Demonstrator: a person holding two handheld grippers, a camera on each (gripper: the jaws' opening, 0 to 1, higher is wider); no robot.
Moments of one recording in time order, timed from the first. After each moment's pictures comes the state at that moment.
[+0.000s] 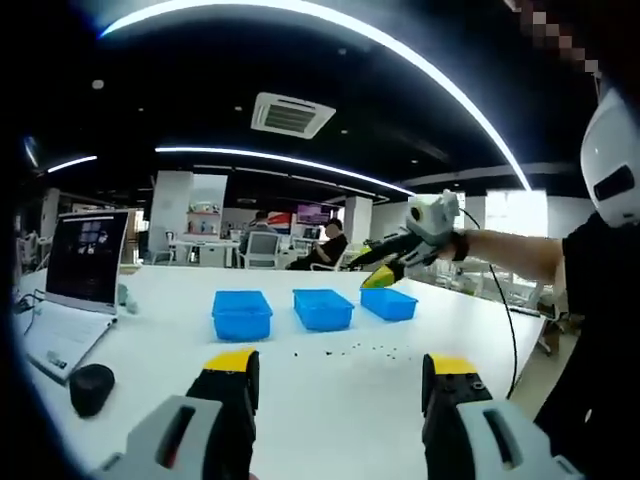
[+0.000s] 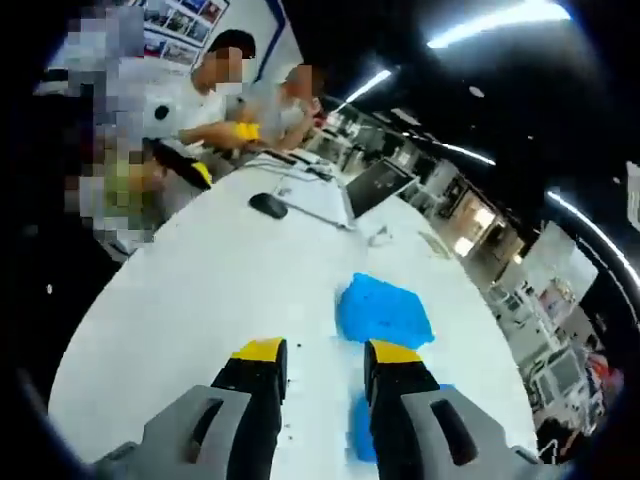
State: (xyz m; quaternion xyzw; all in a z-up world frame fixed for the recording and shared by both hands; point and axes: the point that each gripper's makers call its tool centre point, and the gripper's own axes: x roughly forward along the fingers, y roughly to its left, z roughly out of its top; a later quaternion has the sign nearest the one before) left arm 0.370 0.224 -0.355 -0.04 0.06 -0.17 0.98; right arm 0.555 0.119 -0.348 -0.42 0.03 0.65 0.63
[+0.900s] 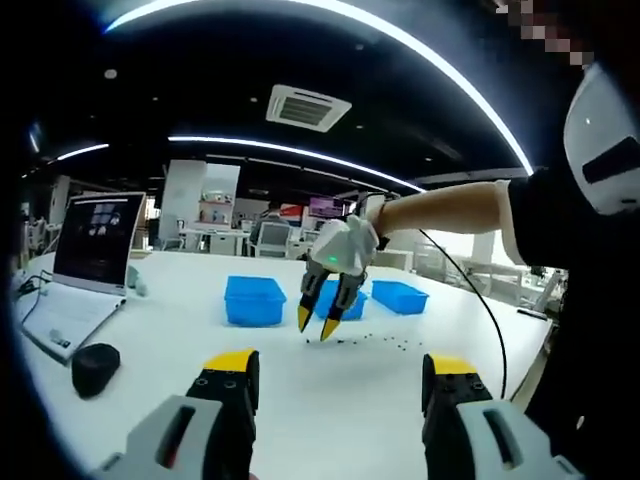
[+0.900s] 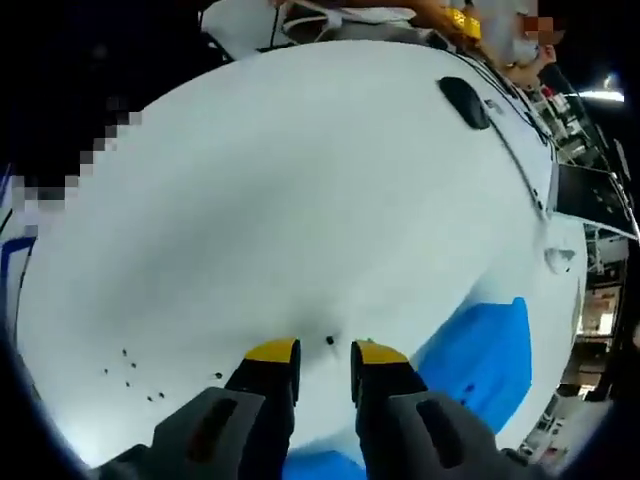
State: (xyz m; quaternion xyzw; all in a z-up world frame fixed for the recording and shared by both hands) left arm 0.373 0.231 -0.371 -0.06 0.08 -0.15 0.98; right arm 0.564 0.177 -0.477 -0.65 0.08 0.71 0.25
